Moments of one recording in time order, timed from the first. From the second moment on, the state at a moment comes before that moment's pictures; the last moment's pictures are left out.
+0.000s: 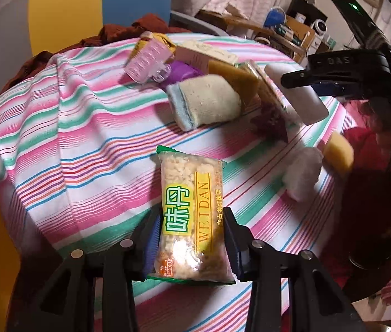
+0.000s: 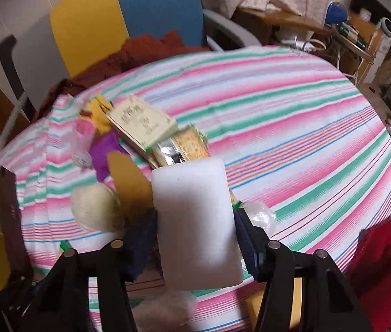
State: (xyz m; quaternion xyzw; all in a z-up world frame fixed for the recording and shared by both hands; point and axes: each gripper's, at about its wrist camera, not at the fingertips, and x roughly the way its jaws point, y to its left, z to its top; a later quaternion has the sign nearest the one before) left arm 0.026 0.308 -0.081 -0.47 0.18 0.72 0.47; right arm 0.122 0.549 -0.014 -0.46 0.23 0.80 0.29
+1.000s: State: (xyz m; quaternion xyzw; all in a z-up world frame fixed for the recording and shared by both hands) left arm -0.049 0.019 -0.028 -0.45 -0.07 0.88 0.14; right arm -0.046 0.245 0.013 -0.45 0.18 0.87 -0.12
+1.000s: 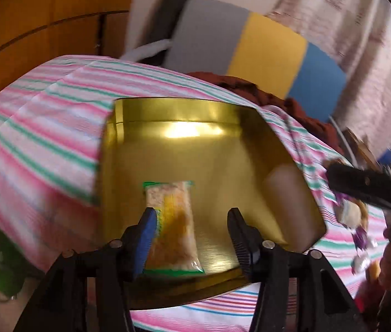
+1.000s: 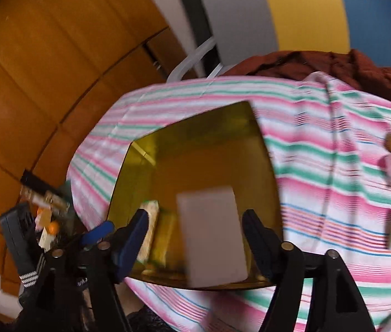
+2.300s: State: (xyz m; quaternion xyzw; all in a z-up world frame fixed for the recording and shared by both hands) left arm -0.013 0.074 -0.001 -0.40 0.02 0.89 0.20; right arm 0.034 0.286 0.021 -0.41 0.09 0.91 0.03
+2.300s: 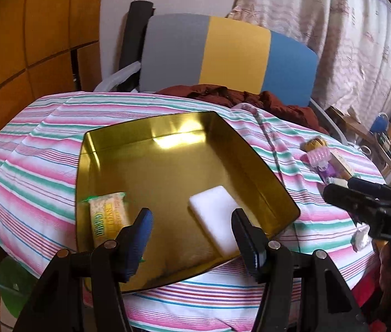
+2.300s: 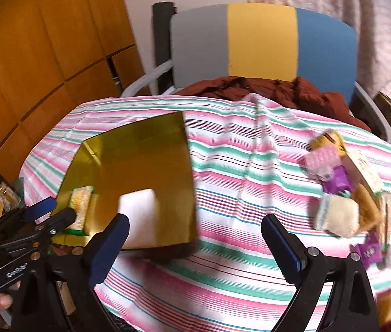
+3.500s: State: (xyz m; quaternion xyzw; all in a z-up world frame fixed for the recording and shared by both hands) left arm 0.052 0.280 -0.020 -0.41 0.16 0.74 0.50; right arm 0.197 0.531 0.031 -0.33 0.27 0.84 0.33
